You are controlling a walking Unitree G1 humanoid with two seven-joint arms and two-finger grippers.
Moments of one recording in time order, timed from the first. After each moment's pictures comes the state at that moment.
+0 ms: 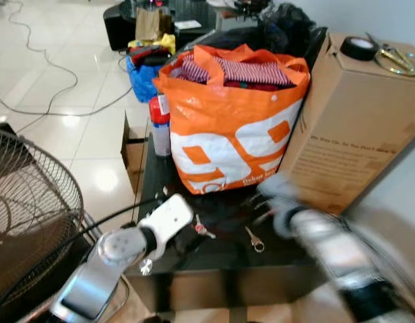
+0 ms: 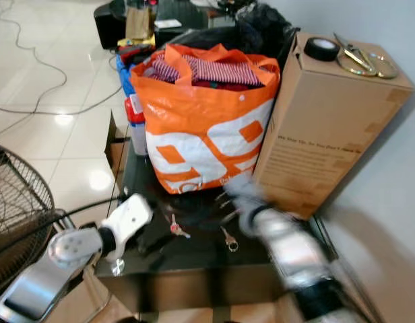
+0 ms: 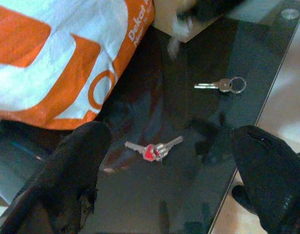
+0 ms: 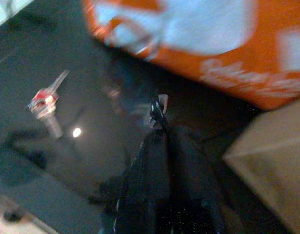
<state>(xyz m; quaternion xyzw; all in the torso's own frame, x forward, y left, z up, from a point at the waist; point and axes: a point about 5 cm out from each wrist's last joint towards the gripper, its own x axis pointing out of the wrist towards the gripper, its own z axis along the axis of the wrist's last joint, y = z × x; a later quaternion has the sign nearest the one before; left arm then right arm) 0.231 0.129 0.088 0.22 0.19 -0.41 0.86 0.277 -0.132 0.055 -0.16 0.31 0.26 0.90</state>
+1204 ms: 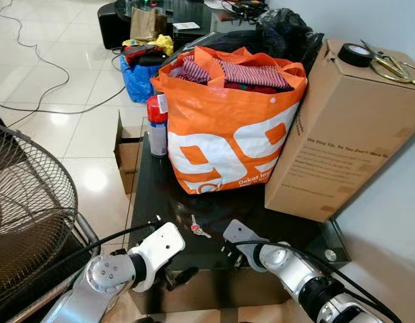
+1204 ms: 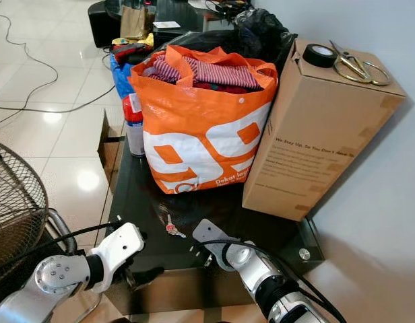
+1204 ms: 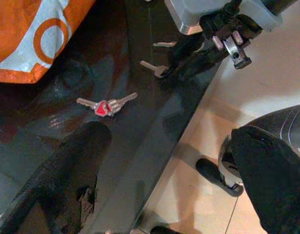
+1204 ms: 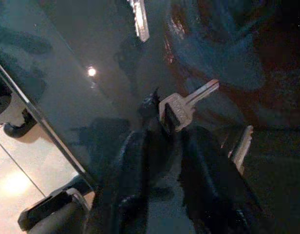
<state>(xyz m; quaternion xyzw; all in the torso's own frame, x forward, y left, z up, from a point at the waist) 0.195 0.138 0.072 0.21 0.27 -0.42 0.84 0.257 -0.098 -0.025 -0.27 0.34 0.38 0.82</state>
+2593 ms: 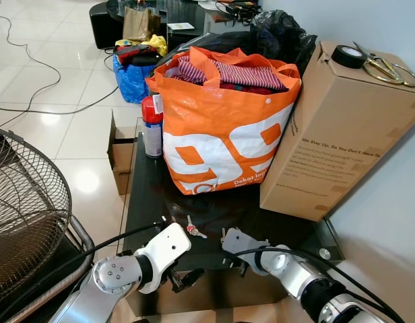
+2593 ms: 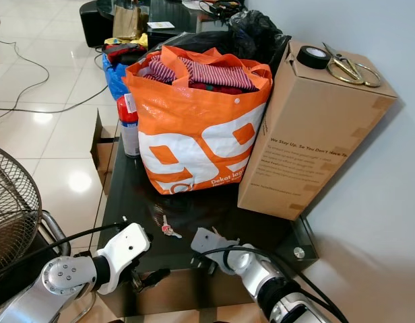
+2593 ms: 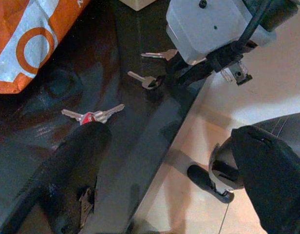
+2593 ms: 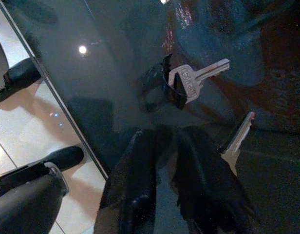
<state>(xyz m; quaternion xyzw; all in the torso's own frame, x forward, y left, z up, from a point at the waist) 0.193 0.129 0.072 0.20 0.27 -0.43 0.84 0.250 -0.099 -0.034 -0.34 0.32 0.41 0.78</state>
